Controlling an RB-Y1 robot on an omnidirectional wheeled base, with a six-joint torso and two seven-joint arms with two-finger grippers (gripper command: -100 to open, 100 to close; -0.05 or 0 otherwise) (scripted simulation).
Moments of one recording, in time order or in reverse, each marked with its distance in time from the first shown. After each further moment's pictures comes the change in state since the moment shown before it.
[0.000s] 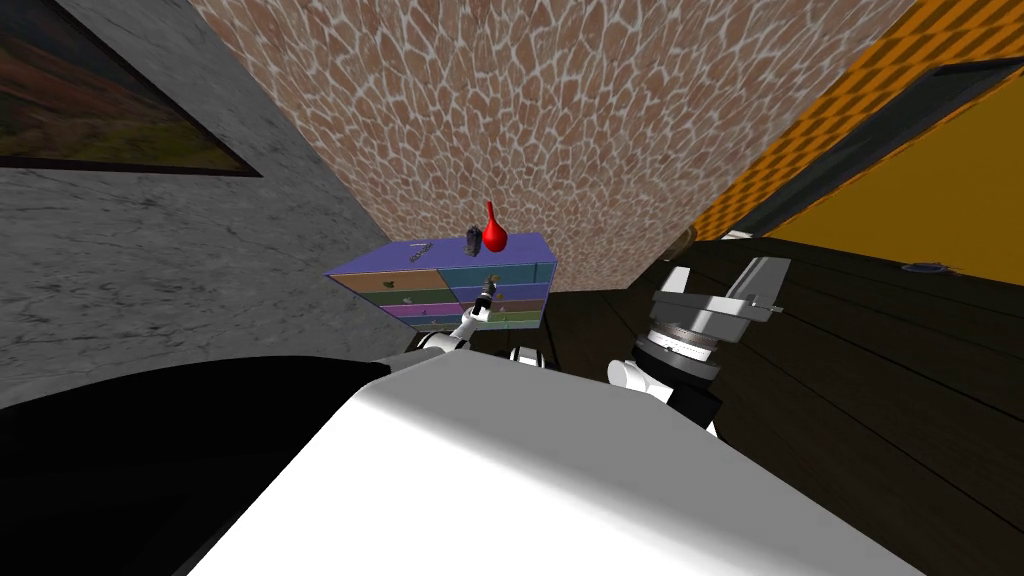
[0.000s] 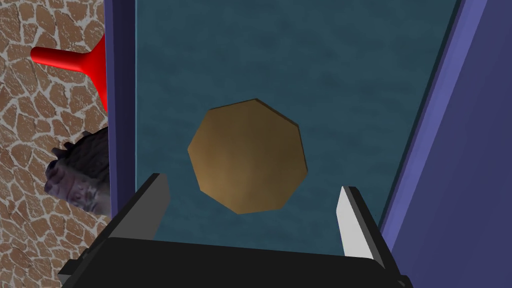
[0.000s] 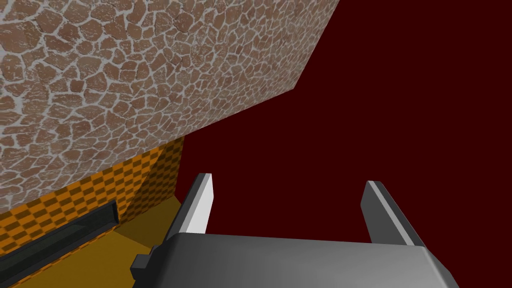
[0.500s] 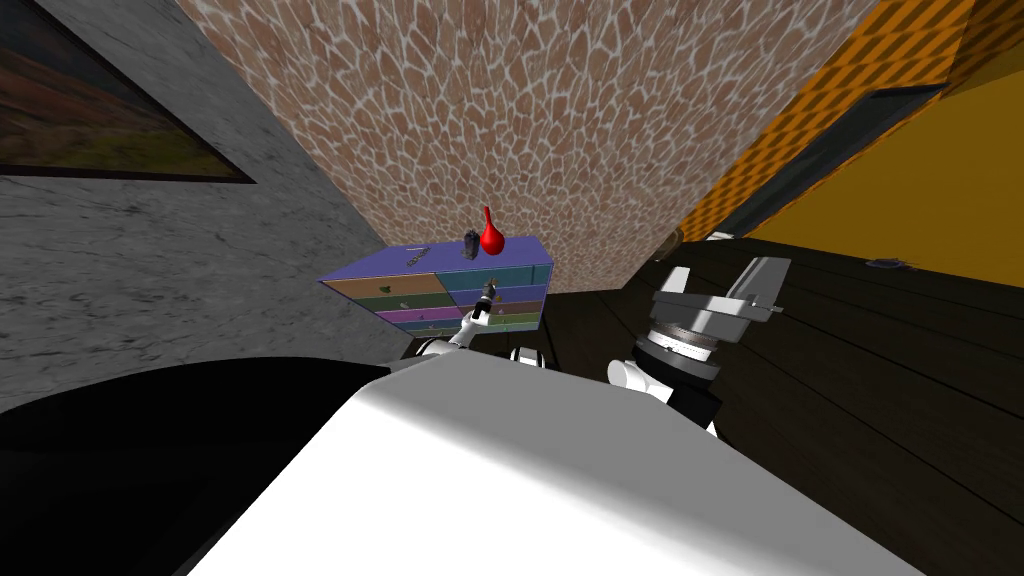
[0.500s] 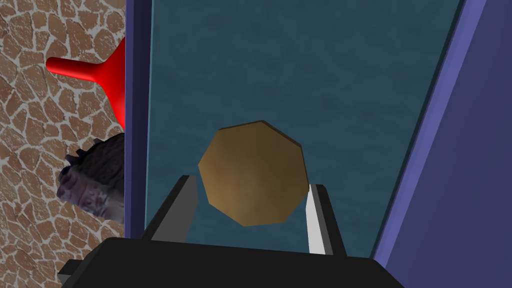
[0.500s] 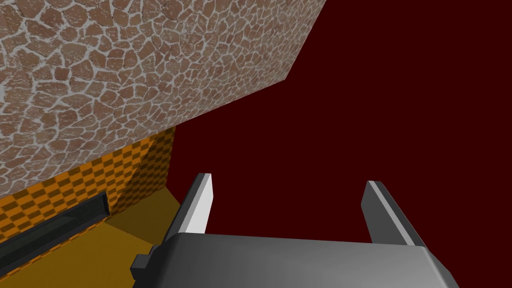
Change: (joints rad) left arm 0.068 -0.028 0.015 -0.066 -0.008 0.006 -0.015; right arm 0.000 0.000 0.000 0.000 0.000 0.000 0.000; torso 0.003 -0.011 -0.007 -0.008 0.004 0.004
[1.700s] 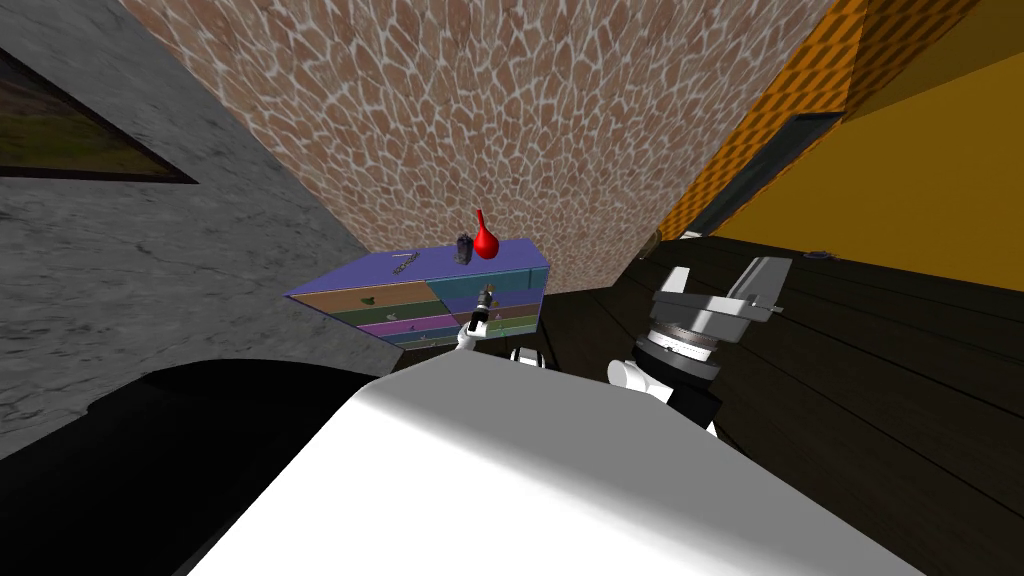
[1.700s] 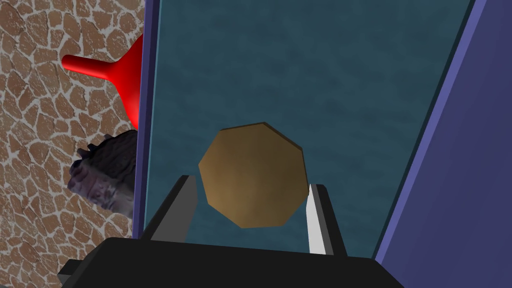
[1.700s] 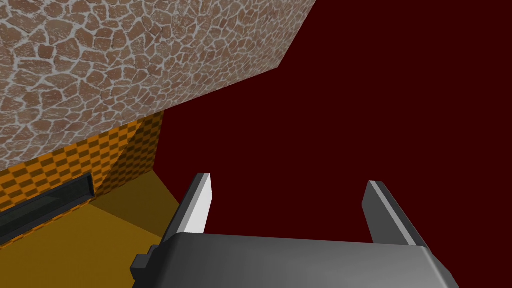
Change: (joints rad) left arm 0.252 -0.077 0.031 -0.311 -0.021 0.045 -0.039; right arm 0.000 0.000 0.000 0.000 0.000 0.000 0.000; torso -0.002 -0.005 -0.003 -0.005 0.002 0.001
